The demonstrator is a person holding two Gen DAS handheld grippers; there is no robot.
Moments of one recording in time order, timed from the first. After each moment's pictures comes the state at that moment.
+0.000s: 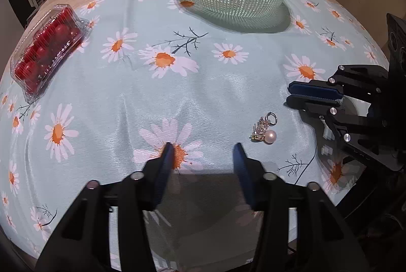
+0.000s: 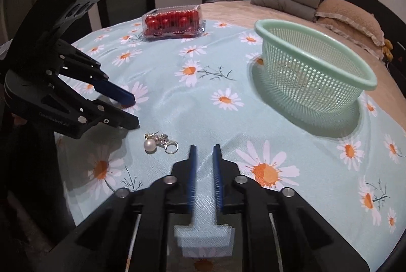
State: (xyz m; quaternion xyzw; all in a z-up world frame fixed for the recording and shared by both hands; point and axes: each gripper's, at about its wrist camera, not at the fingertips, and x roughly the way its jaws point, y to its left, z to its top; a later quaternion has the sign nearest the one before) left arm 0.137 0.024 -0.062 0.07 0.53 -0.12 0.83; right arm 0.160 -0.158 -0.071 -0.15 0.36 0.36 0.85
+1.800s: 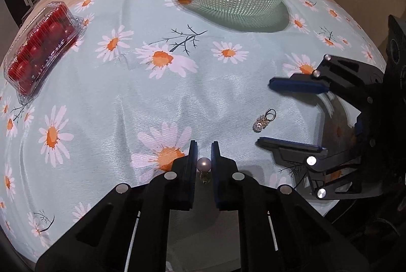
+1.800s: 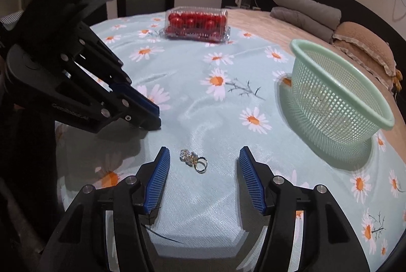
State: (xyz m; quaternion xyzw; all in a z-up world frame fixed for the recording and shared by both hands) left arm 0.143 0.027 -0.070 0.06 0.54 -0.14 0.83; right arm 0.153 -0.116 -0.082 -0.21 0.34 0.40 0.83
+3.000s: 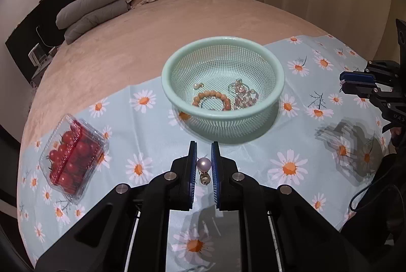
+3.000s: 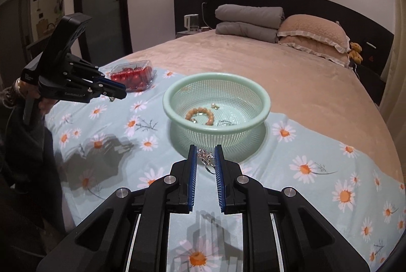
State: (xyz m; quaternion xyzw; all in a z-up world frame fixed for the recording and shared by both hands) left arm 0.203 -0.017 0.047 0.14 0.42 -0.15 0.89; right arm 0.199 -0.290 0.042 -0.10 0.29 0.32 0.90
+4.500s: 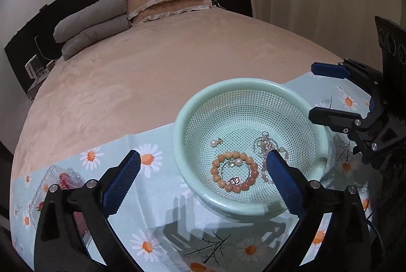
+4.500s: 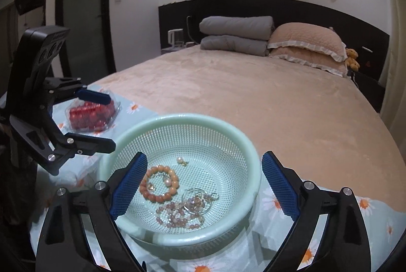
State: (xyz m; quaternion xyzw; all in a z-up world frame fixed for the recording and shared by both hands) left arm 0.299 -0.016 0.042 0.11 0.37 -0.14 0.91; right arm 0.317 -0.241 0.032 -0.07 0.25 0.27 0.93
